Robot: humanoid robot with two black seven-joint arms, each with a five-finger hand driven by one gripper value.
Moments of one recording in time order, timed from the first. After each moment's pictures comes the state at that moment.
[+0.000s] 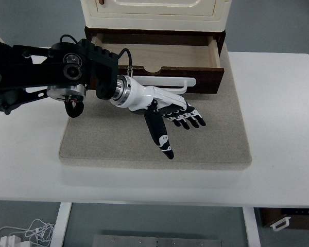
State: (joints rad) left arm -1.52 0.50 0.05 -1.55 0.38 -0.30 0.32; right arm 0.01 0.00 -0.01 0.18 -0.04 -0.05 0.03
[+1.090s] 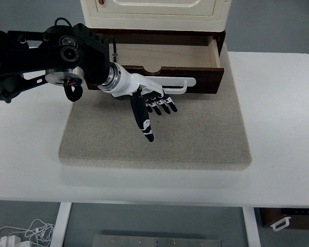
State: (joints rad) left arm -1.54 0.50 0.00 -1.45 0.40 -0.31 0.57; right arm 0.01 0.00 -0.01 0.18 -0.04 -0.05 0.03
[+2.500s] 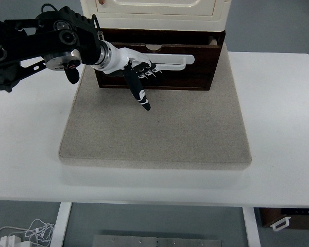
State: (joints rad) left arm -1.50 0.48 -0.04 -1.29 0.44 -0.23 0.55; right arm 0.01 0.00 -0.01 0.18 -0.04 -0.05 0.03
